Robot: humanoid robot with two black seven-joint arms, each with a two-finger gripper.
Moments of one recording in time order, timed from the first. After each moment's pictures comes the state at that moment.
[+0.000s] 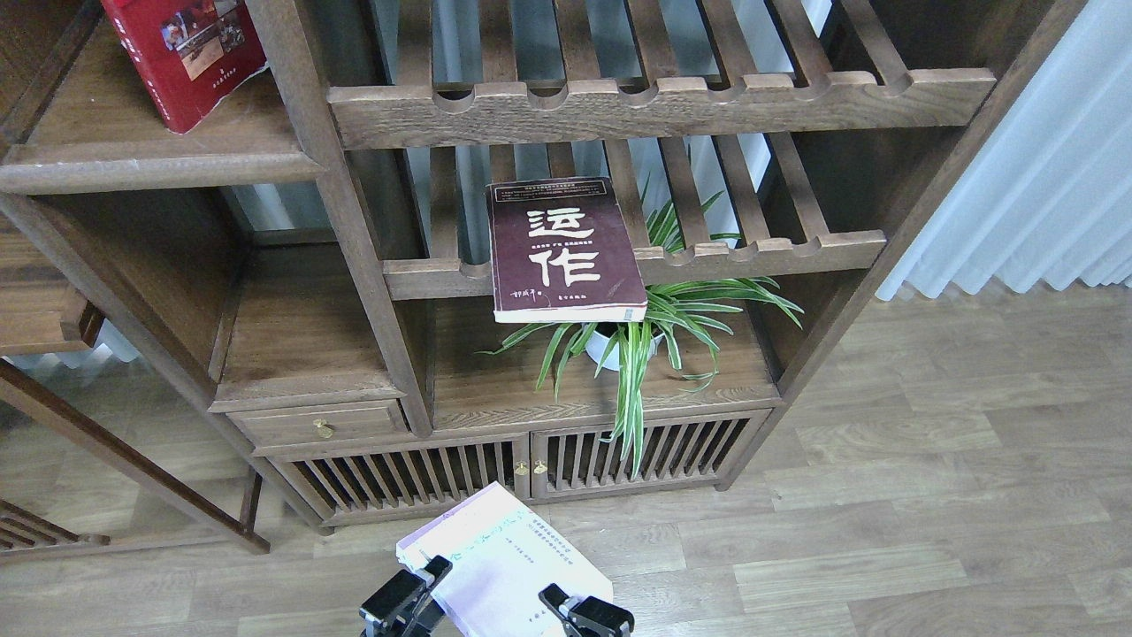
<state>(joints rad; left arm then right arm) 0.27 0.11 -0.83 -1.10 -0.35 -0.49 0.16 -0.29 0.02 0.68 1.05 0.39 0.58 -0.14</state>
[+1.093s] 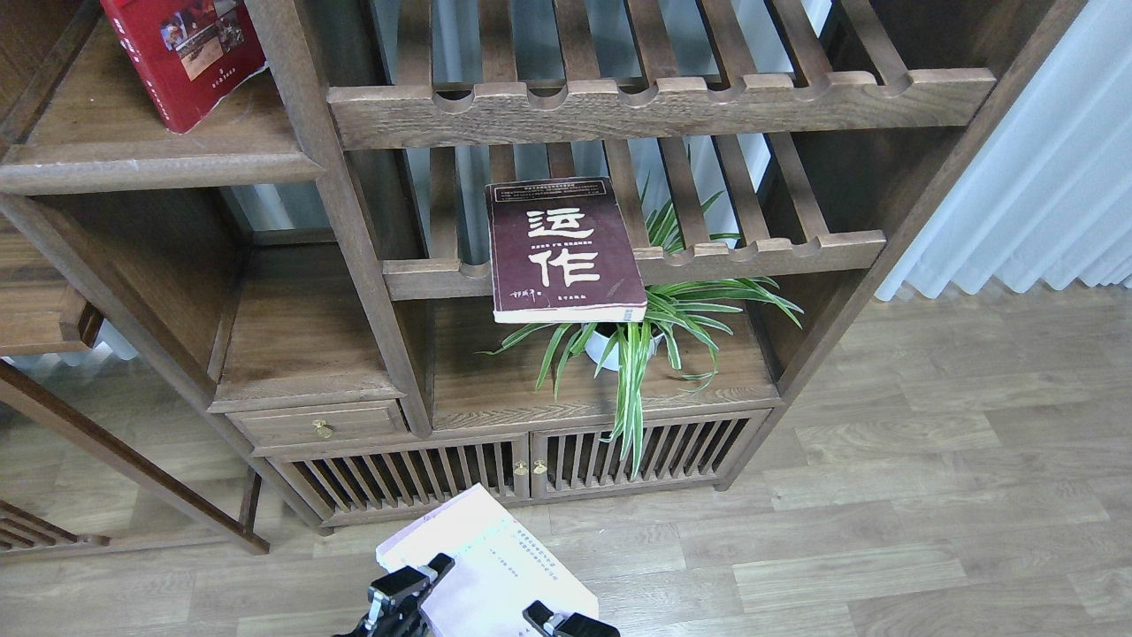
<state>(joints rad) 0.23 0.13 -0.87 -1.10 -0.41 -0.49 0.18 -0.31 0.02 0.65 1.05 0.37 0.58 -0.15</state>
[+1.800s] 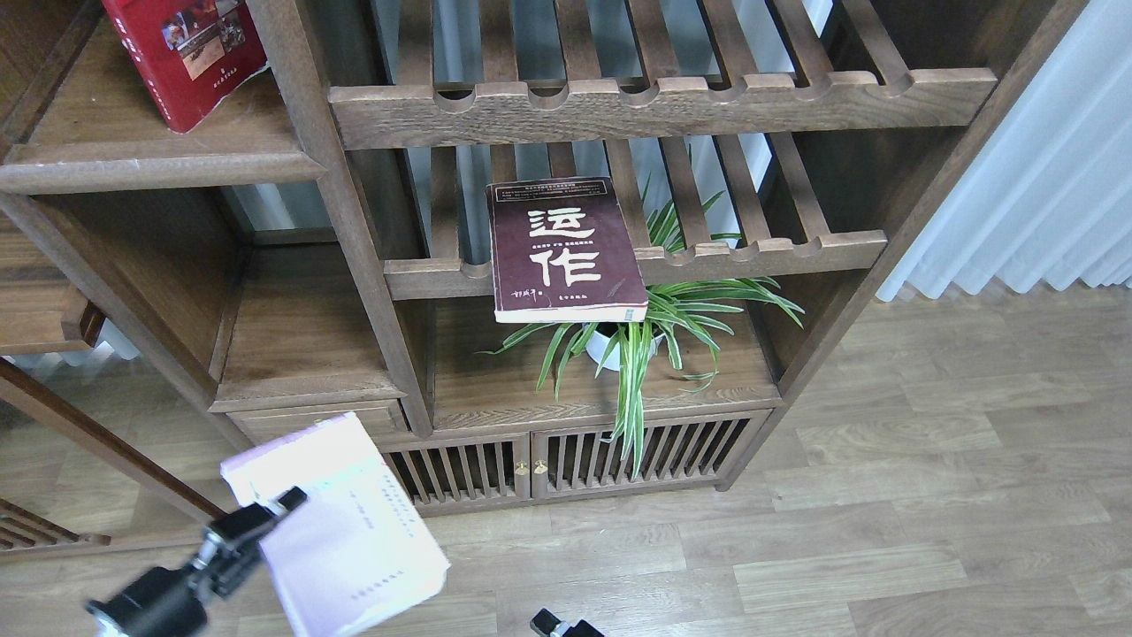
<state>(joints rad) 0.29 0.50 -1.39 -1.38 -0.11 -0.49 0.41 -0.28 0.02 0.66 1.00 0.27 0.58 -0.14</state>
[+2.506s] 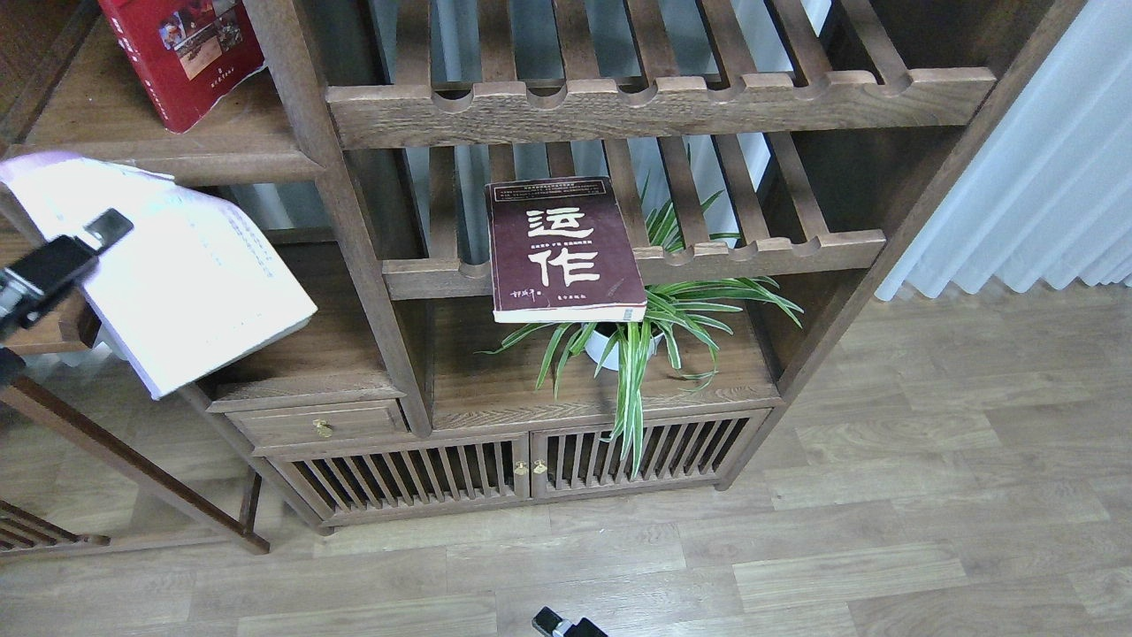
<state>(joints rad) -0.08 0.71 -1.58 -1.38 -0.20 -0.49 0.41 -0.28 0.02 0.67 1.00 0.27 0.58 -0.14</state>
